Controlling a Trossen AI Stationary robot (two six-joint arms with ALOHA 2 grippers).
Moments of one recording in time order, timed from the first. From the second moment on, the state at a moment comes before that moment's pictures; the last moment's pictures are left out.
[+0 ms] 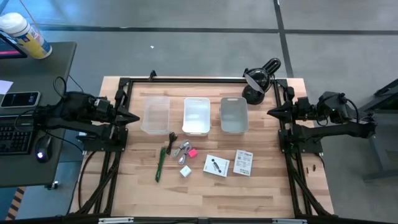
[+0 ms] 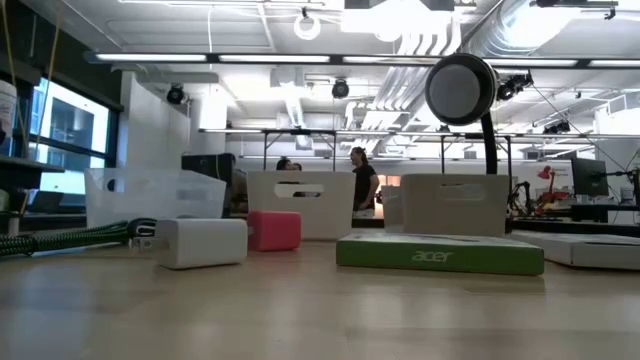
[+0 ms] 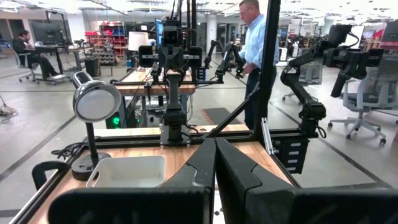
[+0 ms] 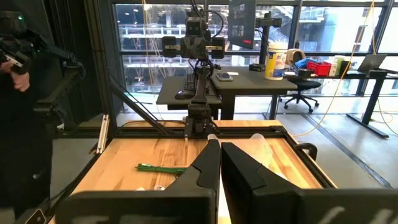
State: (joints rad) left arm 0.00 0.39 0.78 -0.40 0.00 0.00; right arm 0.00 0.39 0.79 -0.41 0.00 0.00
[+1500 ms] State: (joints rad) left arm 0.00 0.72 0.98 0.17 0.21 0.43; right arm 0.00 0.49 0.79 0.19 0.06 0.18
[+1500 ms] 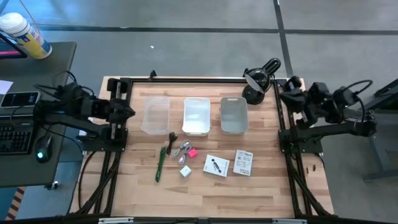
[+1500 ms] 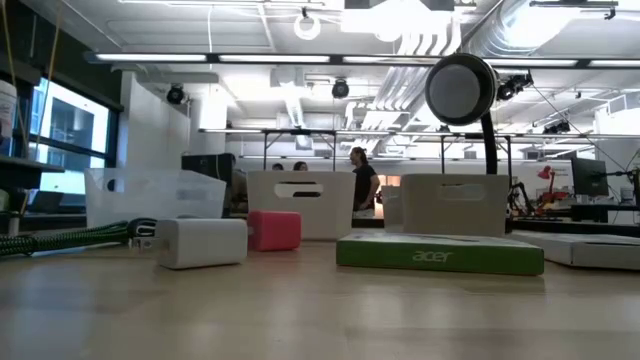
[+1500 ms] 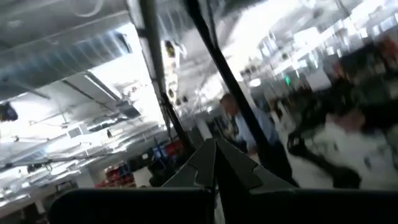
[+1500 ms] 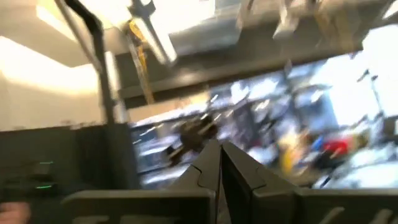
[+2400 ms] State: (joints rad) left arm -0.27 1.28 1.36 -0.57 -0.01 0.24; right arm 0.07 0.88 1.18 -0.11 -0.37 0.02
